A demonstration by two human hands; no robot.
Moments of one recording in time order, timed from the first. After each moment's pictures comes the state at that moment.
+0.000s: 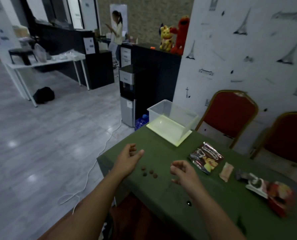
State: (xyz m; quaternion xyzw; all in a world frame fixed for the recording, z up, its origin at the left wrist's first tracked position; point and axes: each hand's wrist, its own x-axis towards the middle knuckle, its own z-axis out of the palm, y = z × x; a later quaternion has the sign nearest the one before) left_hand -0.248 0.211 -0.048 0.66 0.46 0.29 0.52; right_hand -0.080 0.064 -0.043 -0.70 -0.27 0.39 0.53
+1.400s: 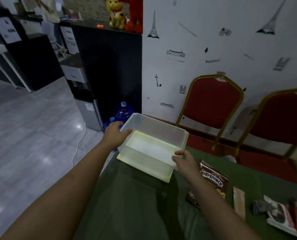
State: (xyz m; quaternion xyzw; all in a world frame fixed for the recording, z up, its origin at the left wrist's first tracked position) left_hand 0.016 0.538 -0.040 0.82 0.42 0.13 0.36; right_hand 0.119 0.296 -0.045 -0.82 -0.07 0.30 0.49
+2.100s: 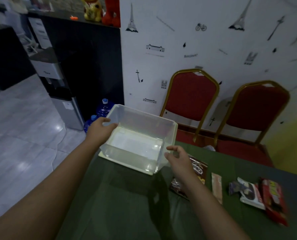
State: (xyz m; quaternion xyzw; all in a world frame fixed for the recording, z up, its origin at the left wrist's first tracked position) left_hand 0.022 0.517 -0.035 0.76 0.44 0.17 0.44; right_hand 0.101 0.251 -0.021 -0.78 -0.07 0.26 0.56
